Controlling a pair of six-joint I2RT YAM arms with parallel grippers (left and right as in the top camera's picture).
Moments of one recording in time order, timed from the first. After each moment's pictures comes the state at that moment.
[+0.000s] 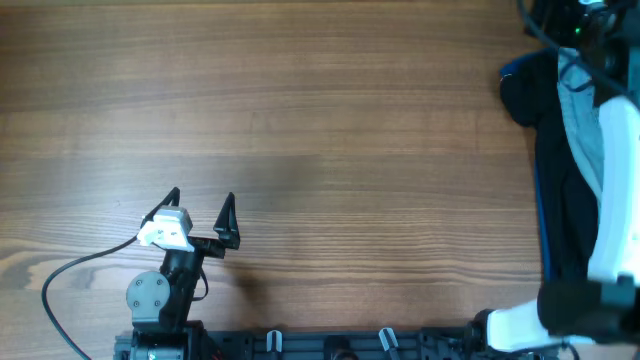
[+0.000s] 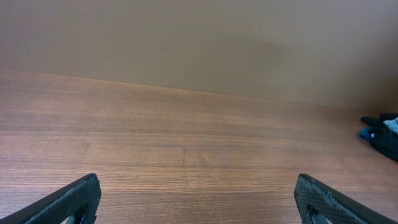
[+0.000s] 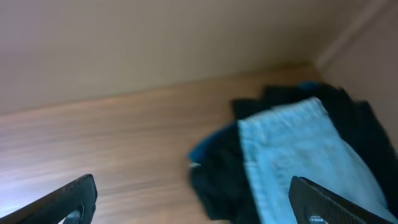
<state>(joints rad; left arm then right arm) 0.00 0.01 0.01 -0.06 0.18 -0.20 -0.18 1.69 1.86 -0.82 0.11 -0.03</state>
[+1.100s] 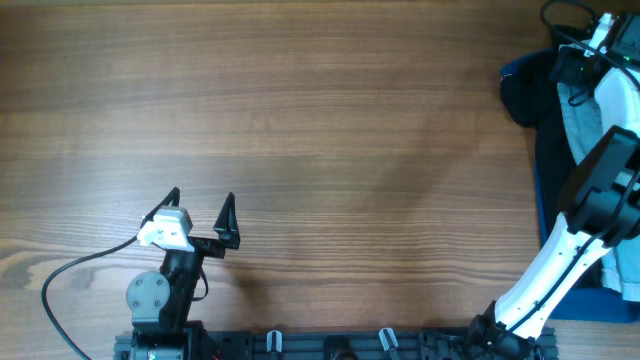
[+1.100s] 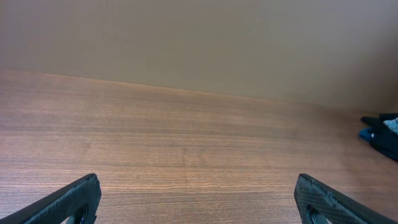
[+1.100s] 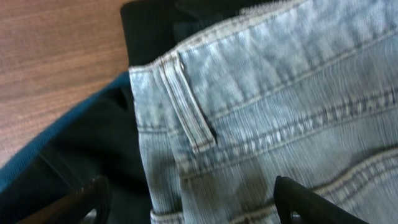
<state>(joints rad) 0.00 0.01 0.01 -0.06 0.18 -0.20 -0.44 2.31 1.86 -0.44 0.04 -0.13</state>
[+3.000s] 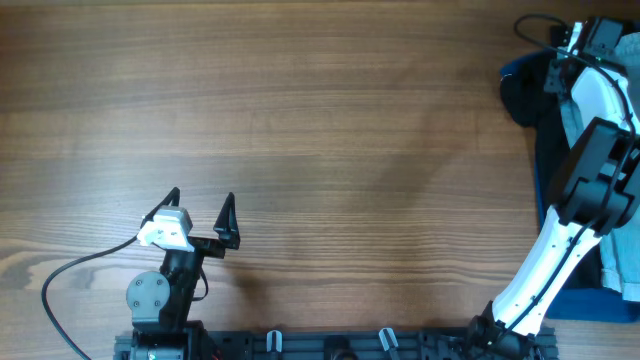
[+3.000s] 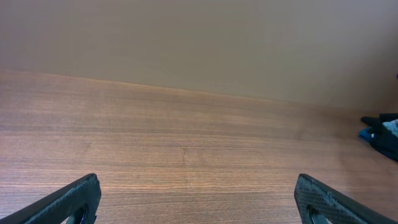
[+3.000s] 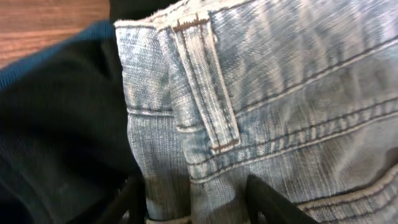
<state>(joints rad) 0.00 0.01 0.01 -0.06 0.18 -0.20 -0.38 2.38 1.85 -0.44 0.24 -0.23</state>
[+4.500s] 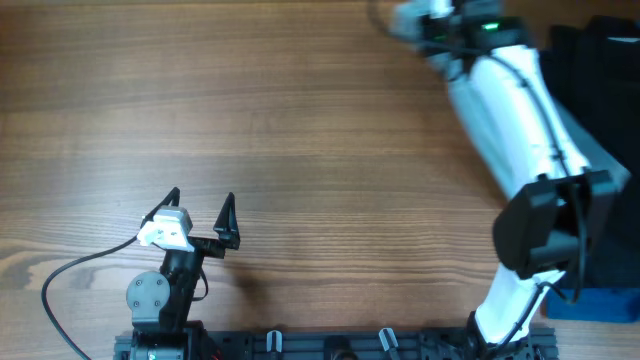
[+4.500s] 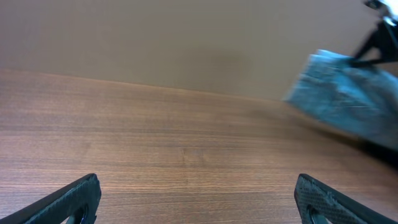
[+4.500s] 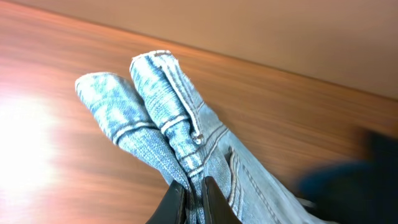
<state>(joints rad) 0.00 0.01 0.01 -0.06 0.18 -0.20 0.20 1.99 1.85 -0.66 0.09 -0.11</state>
